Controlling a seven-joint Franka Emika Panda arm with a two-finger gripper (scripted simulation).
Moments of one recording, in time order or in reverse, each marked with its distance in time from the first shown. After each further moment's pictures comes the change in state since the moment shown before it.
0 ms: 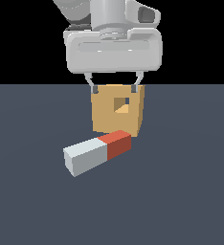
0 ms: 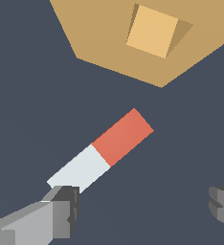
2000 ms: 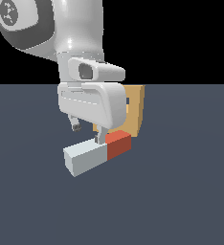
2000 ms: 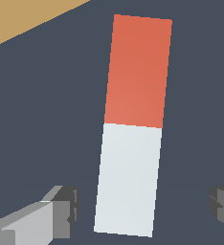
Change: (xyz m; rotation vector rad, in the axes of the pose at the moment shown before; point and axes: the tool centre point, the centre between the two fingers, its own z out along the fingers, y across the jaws) arm -0.039 -0.066 0.094 0.015 -0.030 0.781
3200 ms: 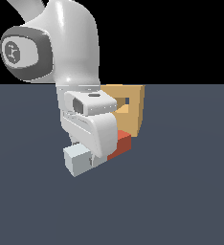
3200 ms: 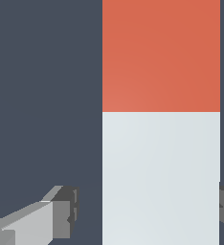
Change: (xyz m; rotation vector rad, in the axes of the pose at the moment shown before) arm -0.007 -0.008 0.052 0.003 -0.003 0.093
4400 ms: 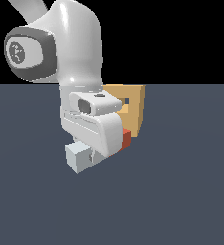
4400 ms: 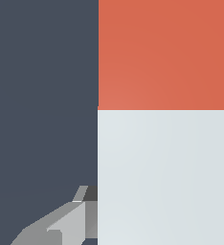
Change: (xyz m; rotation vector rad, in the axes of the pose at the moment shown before) arm 0.005 0.002 0.001 0.002 -0.004 -0.060
